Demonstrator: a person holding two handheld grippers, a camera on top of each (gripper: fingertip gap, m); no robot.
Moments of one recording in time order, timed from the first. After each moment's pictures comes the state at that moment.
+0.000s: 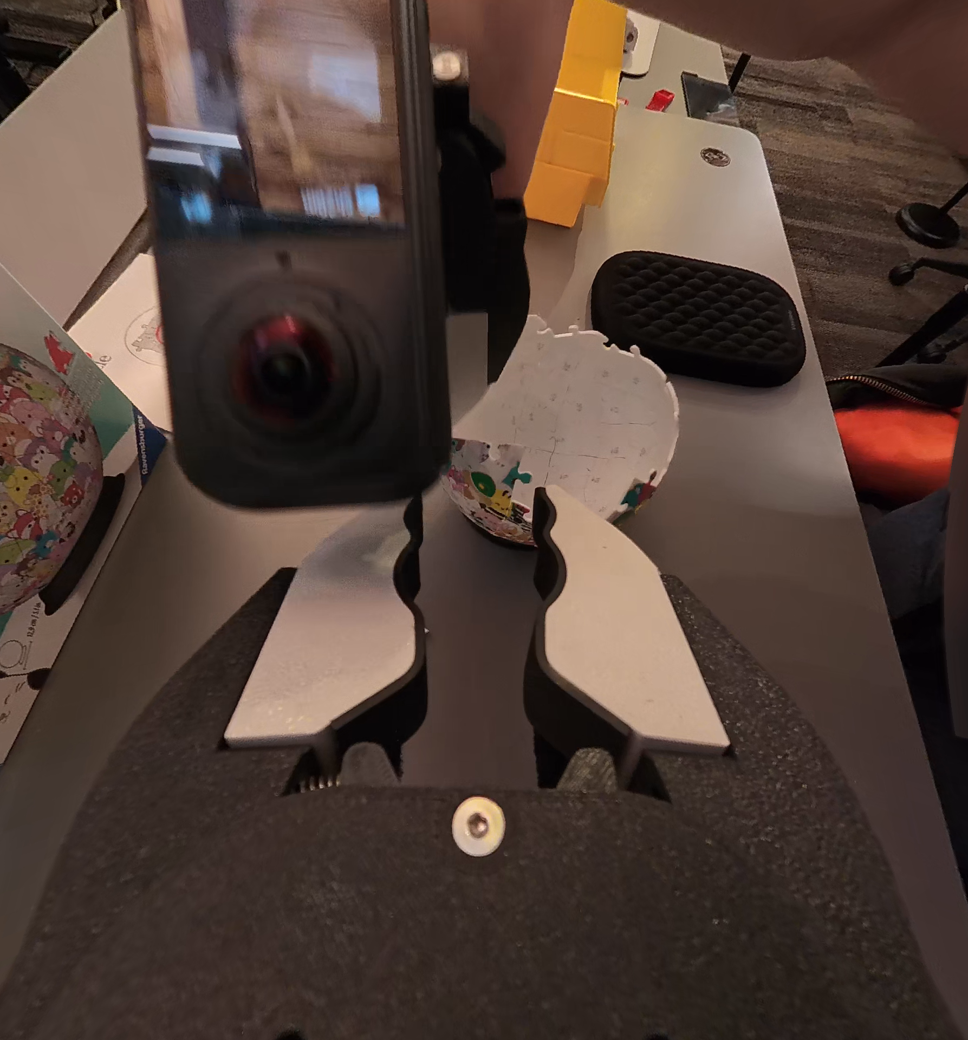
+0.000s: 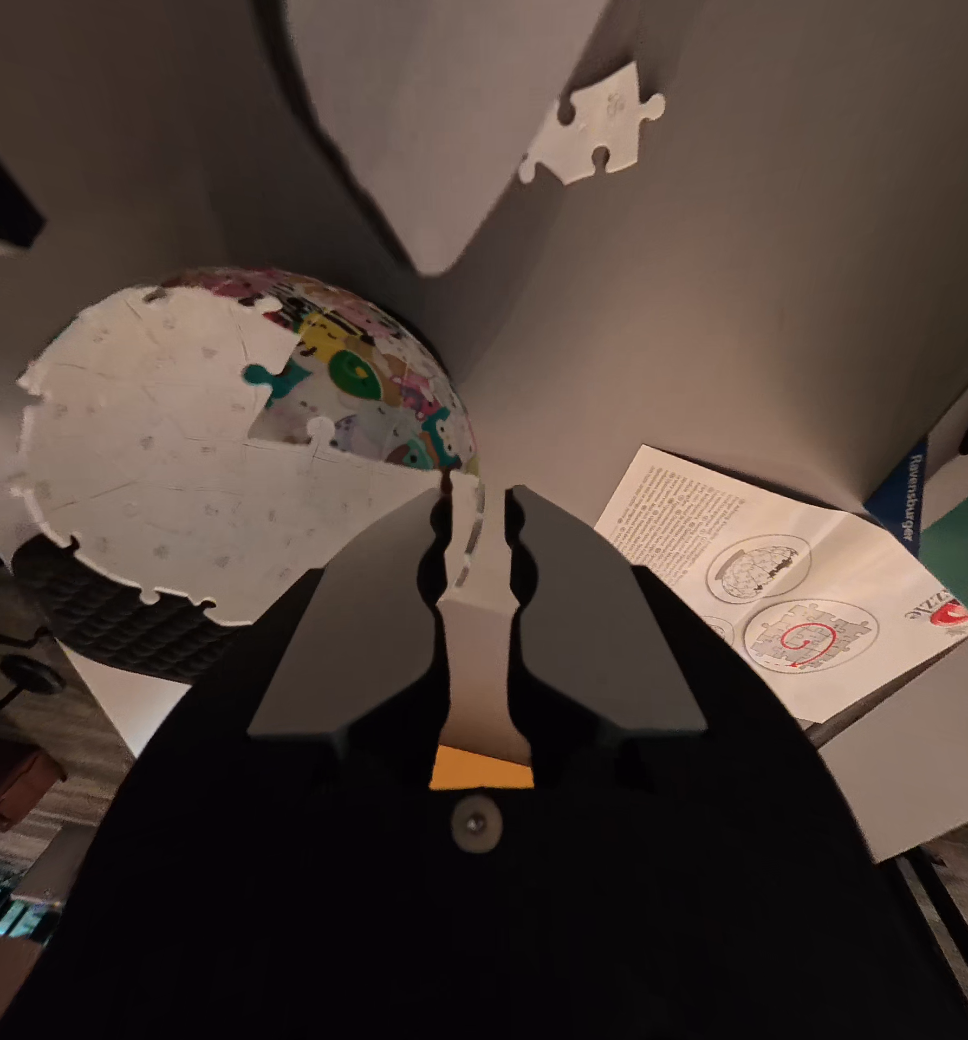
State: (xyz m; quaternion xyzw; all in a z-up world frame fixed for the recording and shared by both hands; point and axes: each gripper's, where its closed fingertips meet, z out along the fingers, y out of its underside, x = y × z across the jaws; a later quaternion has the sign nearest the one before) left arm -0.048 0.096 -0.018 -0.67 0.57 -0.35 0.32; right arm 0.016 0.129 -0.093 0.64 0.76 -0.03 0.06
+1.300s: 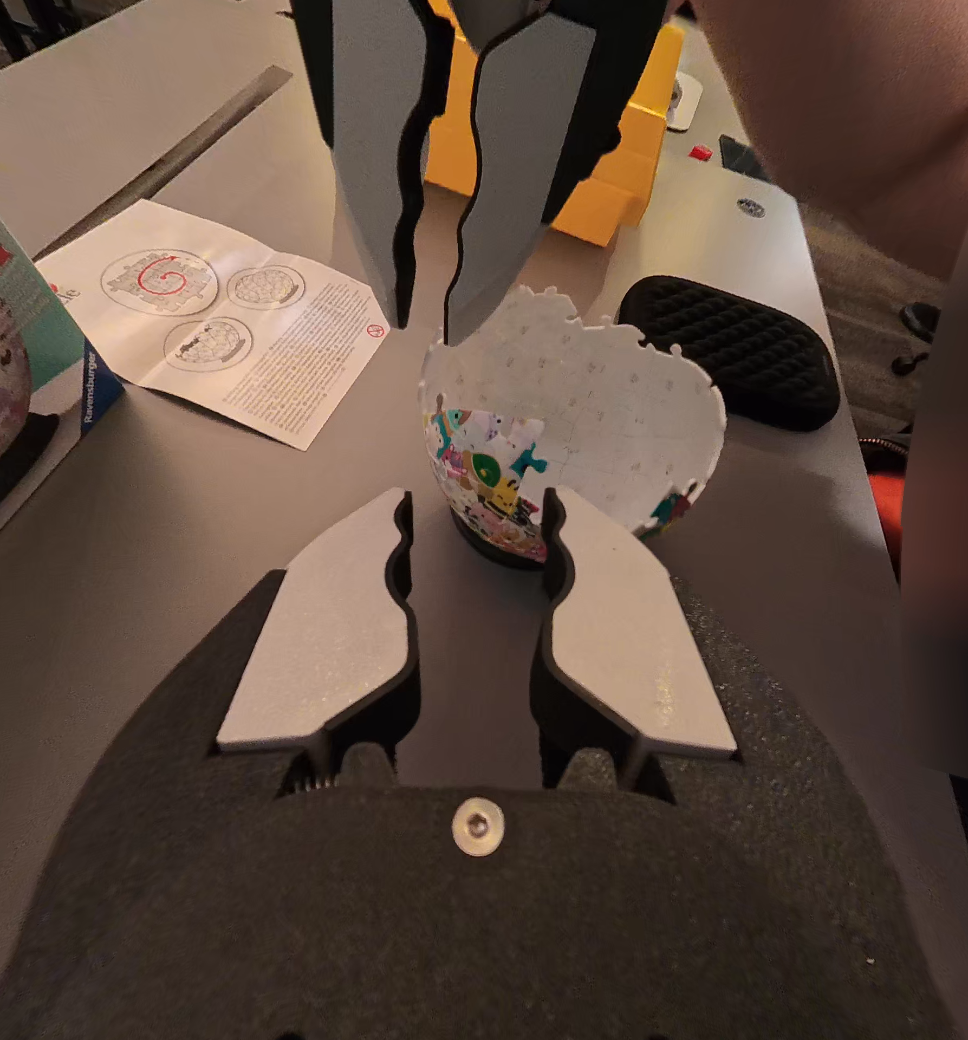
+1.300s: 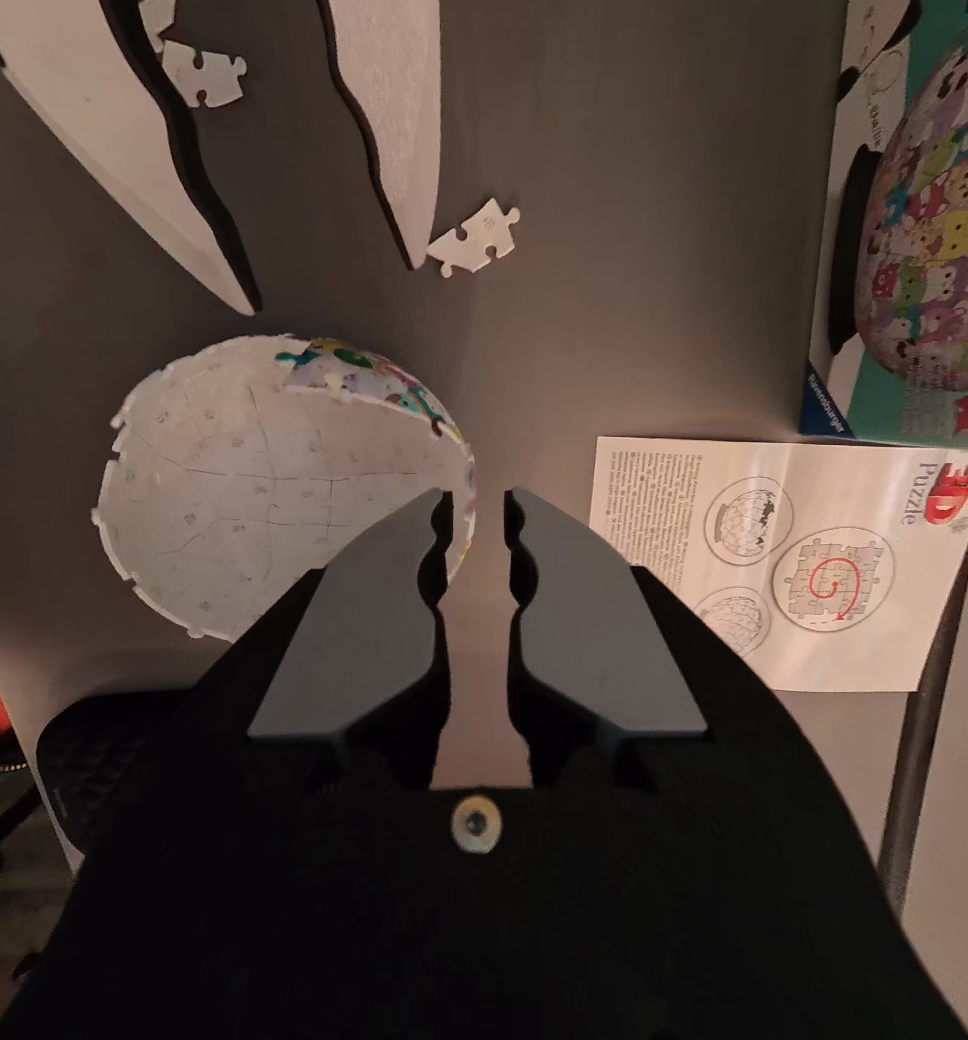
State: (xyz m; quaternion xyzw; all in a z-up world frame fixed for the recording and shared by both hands) left arm -0.035 0.094 -0.056 -0.70 0.50 -0.37 0.34; right arm 0.021 0.134 -0.061 0.72 0.67 -0.12 -0.12
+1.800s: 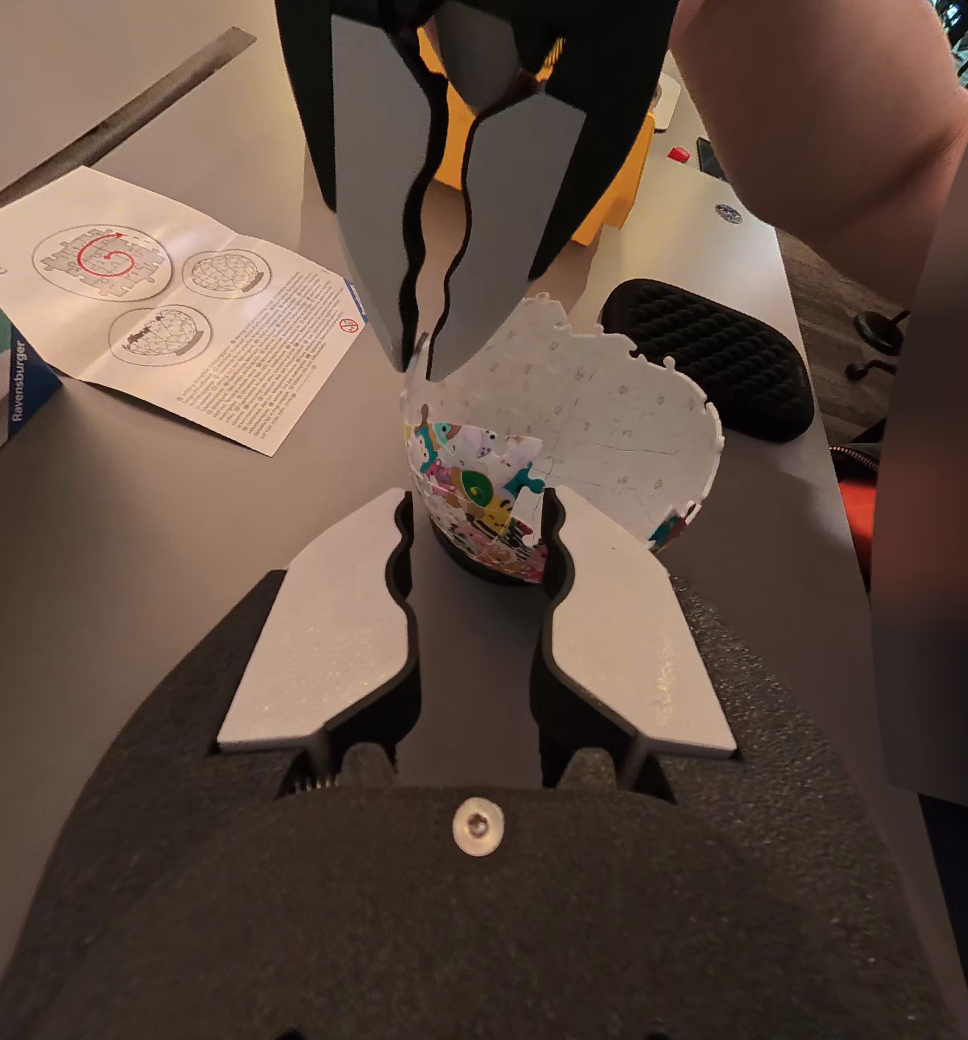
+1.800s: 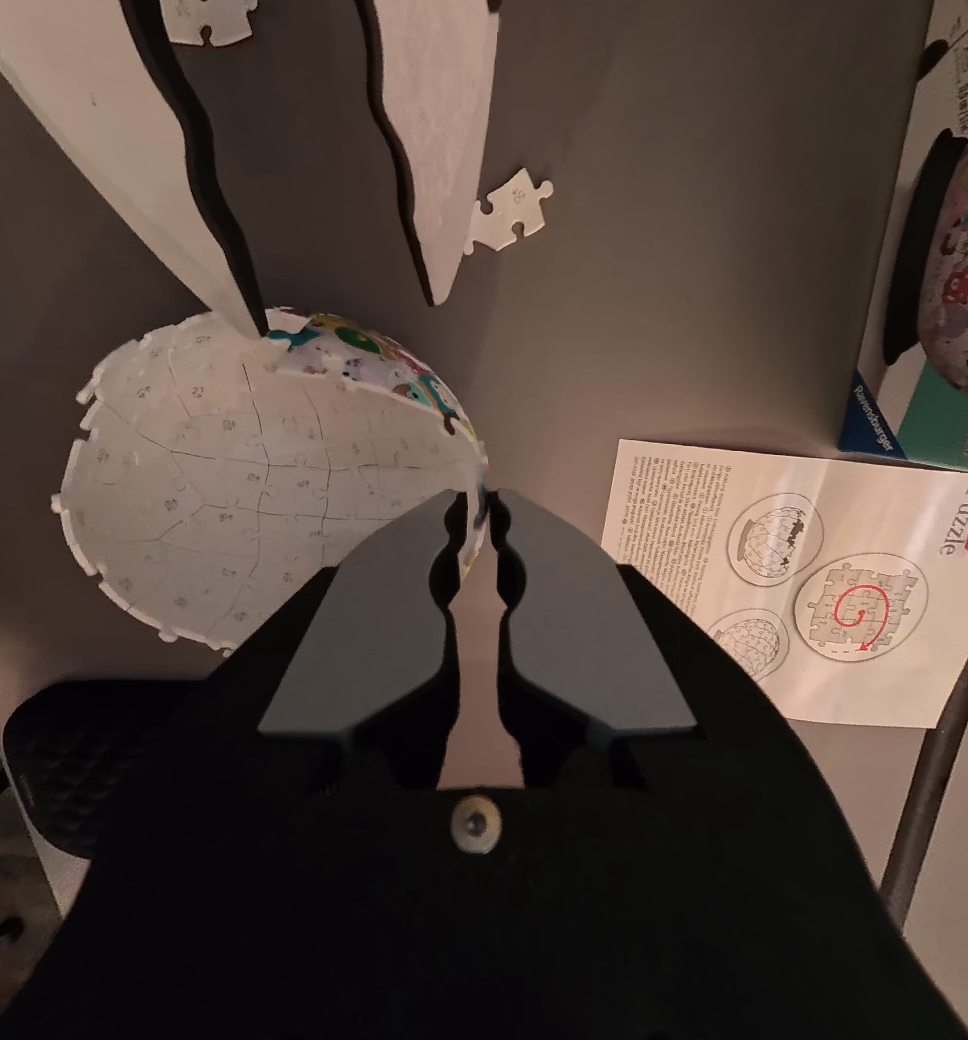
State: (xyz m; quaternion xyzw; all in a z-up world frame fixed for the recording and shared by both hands) left arm -0.021 0.092 -0.062 -0.71 0.50 -0.39 0.31; right arm 0.022 0.129 -0.079 0.71 0.69 -0.12 -0.10
